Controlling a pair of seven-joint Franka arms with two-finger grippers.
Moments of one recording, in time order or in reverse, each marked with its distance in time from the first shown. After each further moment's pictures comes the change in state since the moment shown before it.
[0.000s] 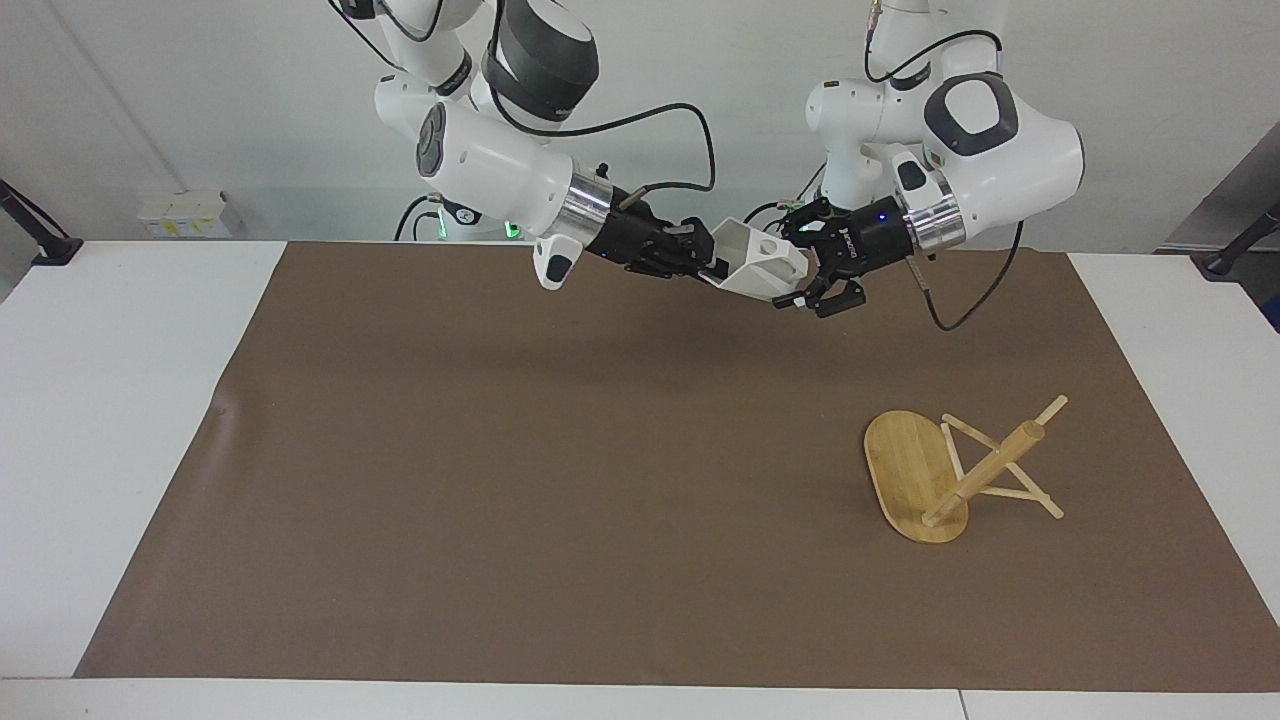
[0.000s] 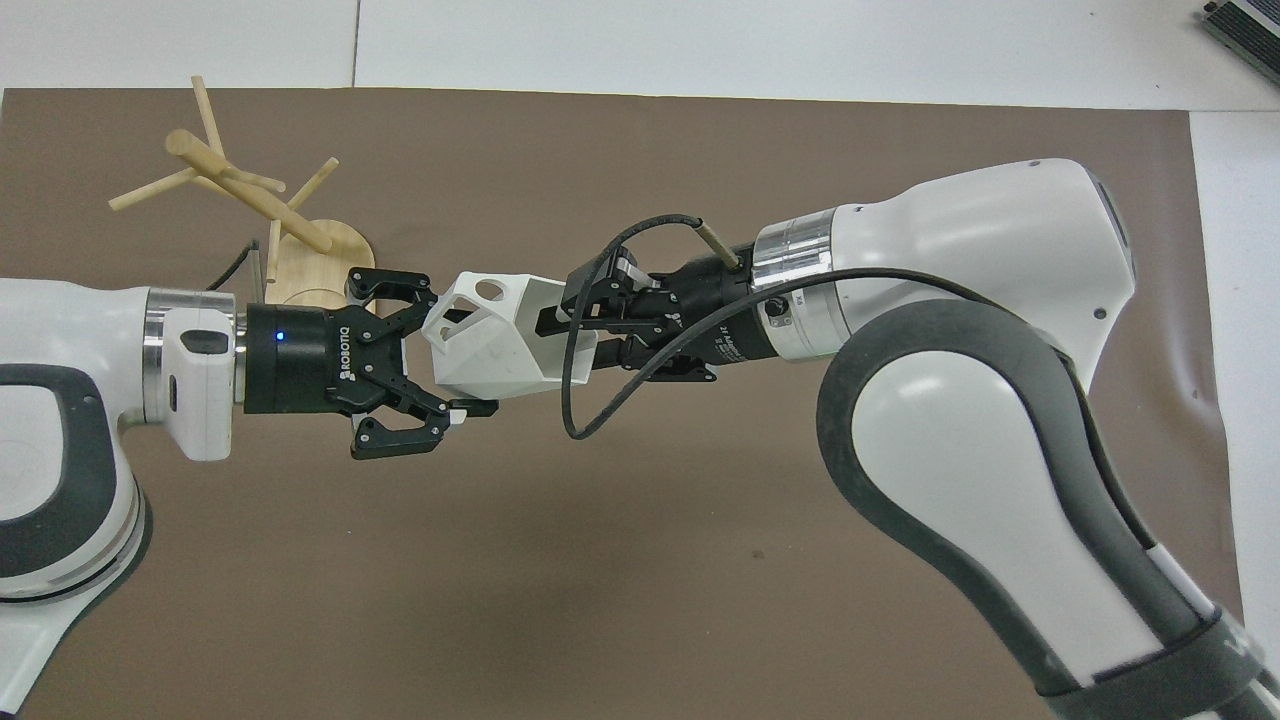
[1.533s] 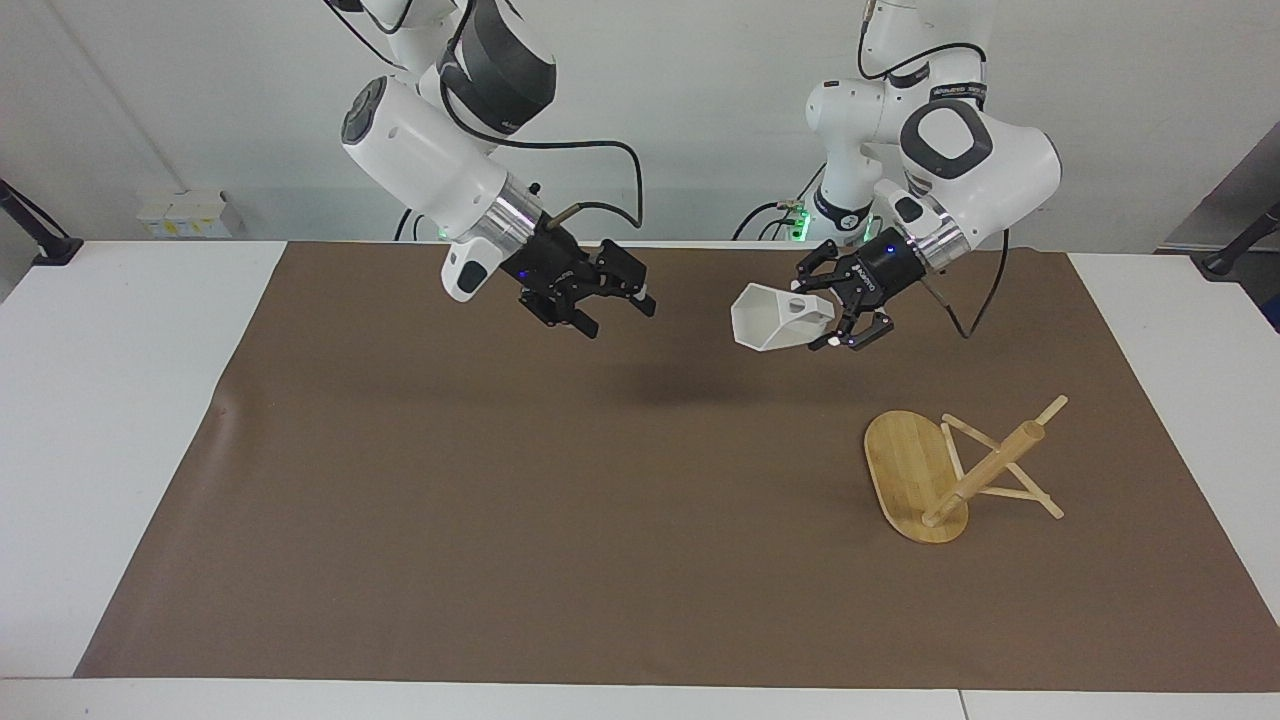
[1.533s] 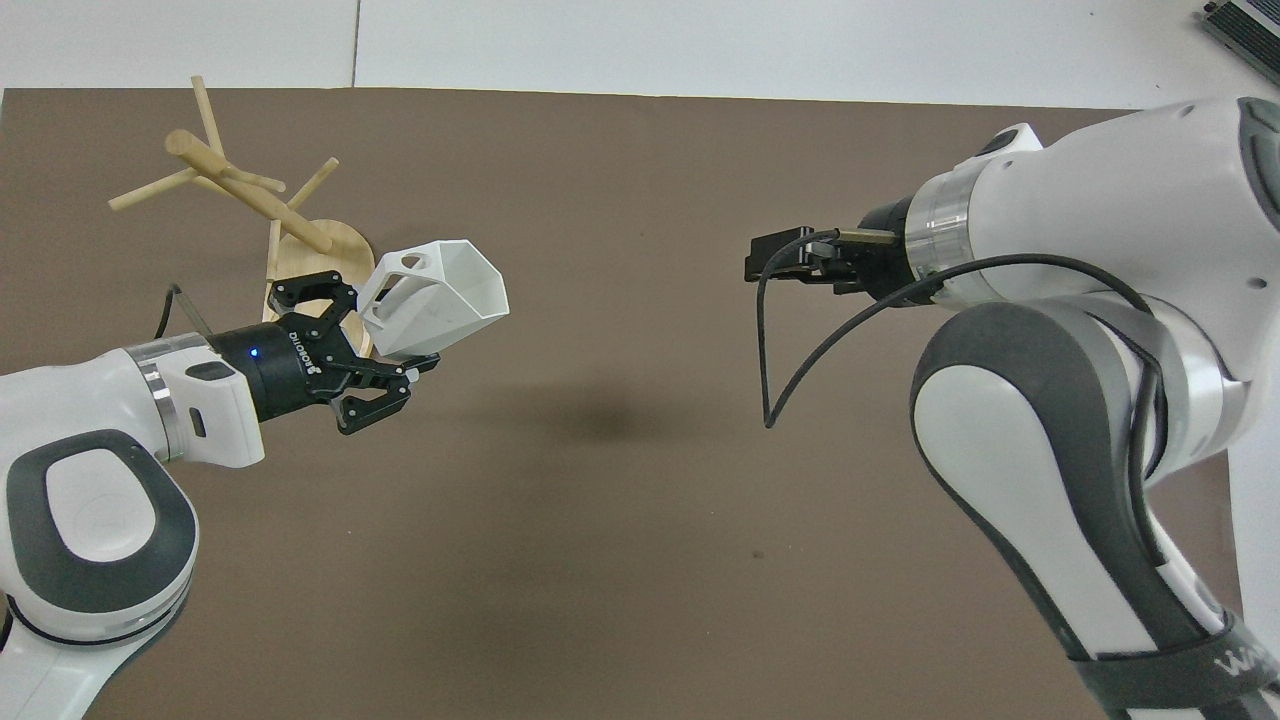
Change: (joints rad) left arm -0.003 -0.050 -0.015 -0.221 0.047 0.523 -0.015; right arm -0.008 -0.048 -0.184 0.004 -0.654 -0.071 -0.236
